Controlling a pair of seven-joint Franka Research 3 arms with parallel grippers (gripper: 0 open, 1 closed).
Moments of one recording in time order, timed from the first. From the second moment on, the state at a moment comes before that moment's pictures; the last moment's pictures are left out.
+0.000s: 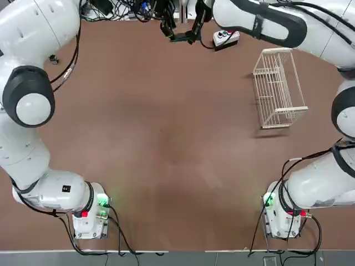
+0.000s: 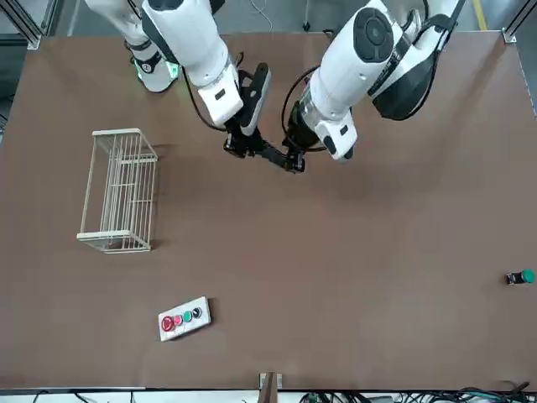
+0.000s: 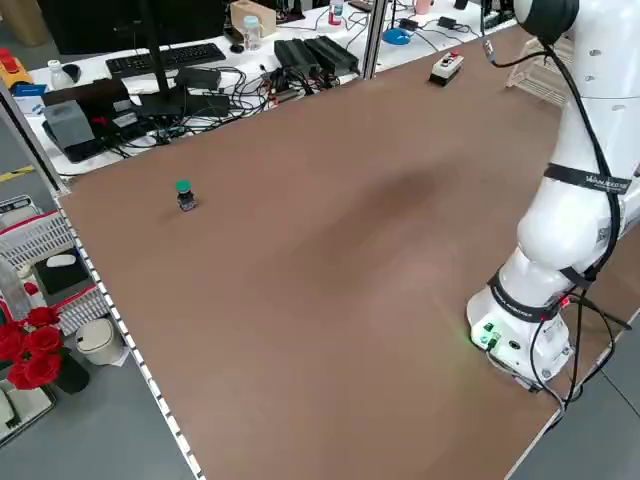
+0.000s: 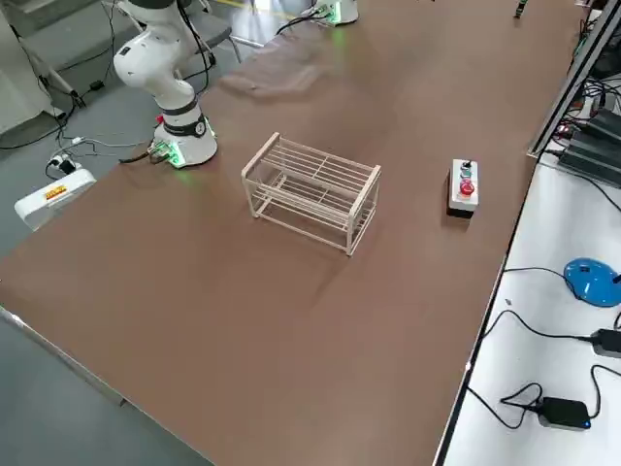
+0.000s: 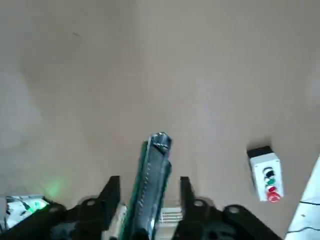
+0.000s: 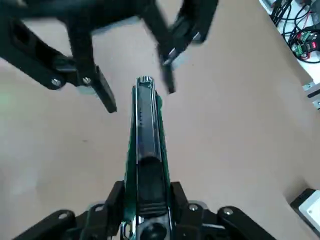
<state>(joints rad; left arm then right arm) -0.10 0.38 -0.70 -1.39 -0.07 1.92 -2.22 0.03 0.27 0.78 -1.57 -0.01 2.07 -0.41</state>
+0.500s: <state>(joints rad) -0.05 0.37 -0.70 -1.39 -0.07 1.89 -2.21 0.03 0.27 0.78 -1.57 -0.01 2.04 -0.38</state>
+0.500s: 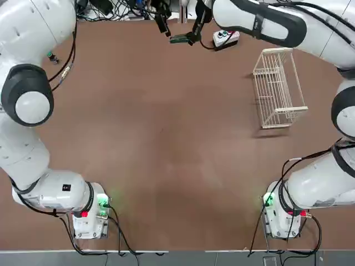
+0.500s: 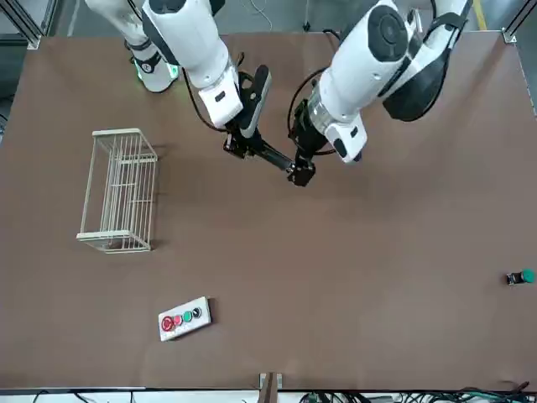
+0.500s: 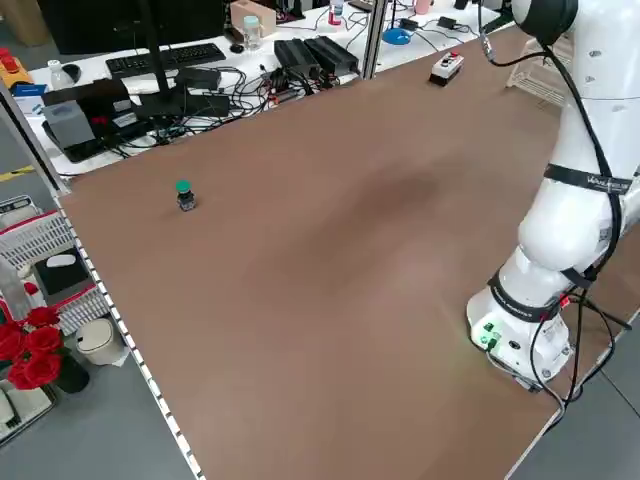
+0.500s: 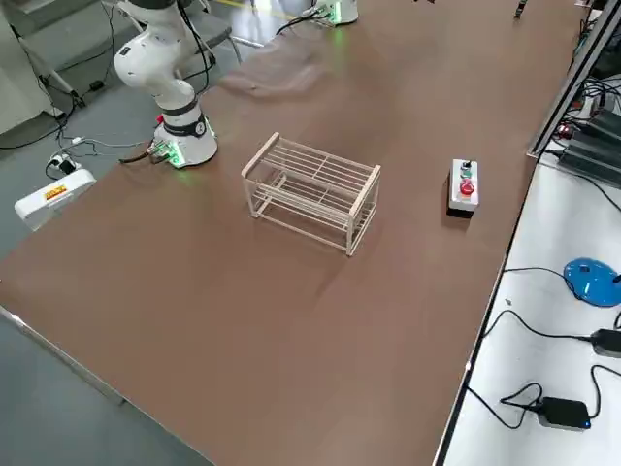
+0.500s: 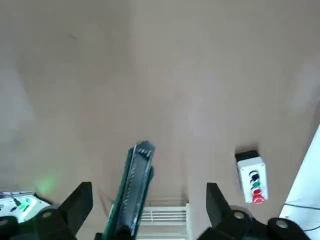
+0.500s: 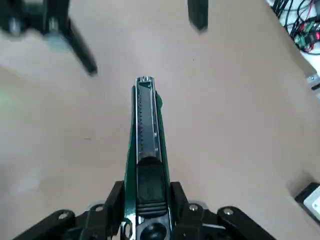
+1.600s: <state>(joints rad) 0.42 0.31 -0.70 -1.42 -0.05 1.66 -1.35 -0.01 -0.08 0.38 -1.72 0.01 1.73 -0.12</state>
